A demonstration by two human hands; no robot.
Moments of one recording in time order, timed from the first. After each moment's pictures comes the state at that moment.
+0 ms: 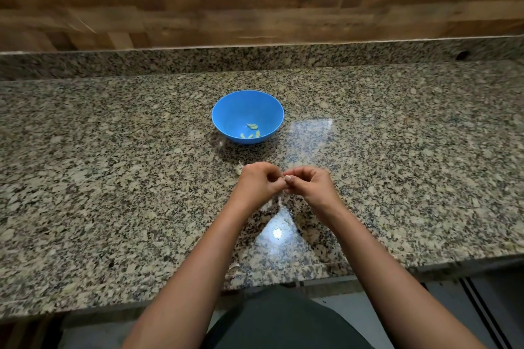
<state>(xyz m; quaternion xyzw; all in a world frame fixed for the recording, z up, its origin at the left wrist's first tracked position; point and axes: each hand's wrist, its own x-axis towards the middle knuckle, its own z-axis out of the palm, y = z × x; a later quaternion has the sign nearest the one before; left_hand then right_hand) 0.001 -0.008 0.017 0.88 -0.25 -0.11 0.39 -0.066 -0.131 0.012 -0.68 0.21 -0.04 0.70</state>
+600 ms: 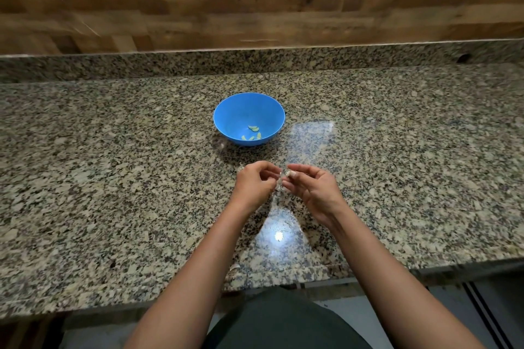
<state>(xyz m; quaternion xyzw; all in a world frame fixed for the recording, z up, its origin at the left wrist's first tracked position) 0.000 -0.005 0.013 0.83 -0.15 -0.17 0.51 -0.066 -0.129 0.022 -0.45 0.25 -0.06 0.85</state>
